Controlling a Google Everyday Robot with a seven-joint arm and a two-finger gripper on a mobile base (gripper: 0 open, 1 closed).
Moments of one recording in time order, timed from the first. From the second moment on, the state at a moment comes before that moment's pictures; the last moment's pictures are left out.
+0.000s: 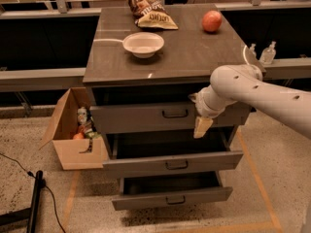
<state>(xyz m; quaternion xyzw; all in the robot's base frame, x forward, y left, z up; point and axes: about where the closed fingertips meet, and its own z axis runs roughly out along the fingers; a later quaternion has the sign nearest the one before) 0.661 -0.154 0.663 -0.72 0.65 -0.06 0.22</state>
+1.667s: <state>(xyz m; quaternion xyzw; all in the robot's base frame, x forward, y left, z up) 0.649 -0.153 0.683 -0.73 0.66 -0.04 0.21</state>
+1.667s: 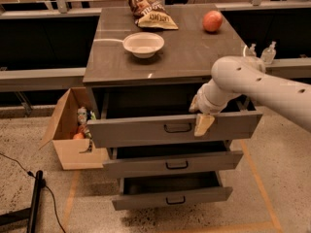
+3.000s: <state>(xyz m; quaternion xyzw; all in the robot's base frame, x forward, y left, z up) 0.585 -0.147 0.731 -0.73 0.67 0.07 0.14</state>
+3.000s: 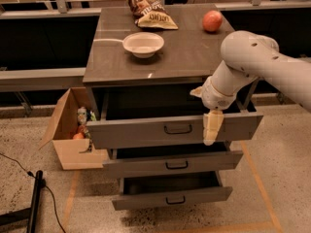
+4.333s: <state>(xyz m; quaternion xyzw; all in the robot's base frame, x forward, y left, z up) 0.571 -0.147 0.693 -0.72 0.68 0.11 0.10</state>
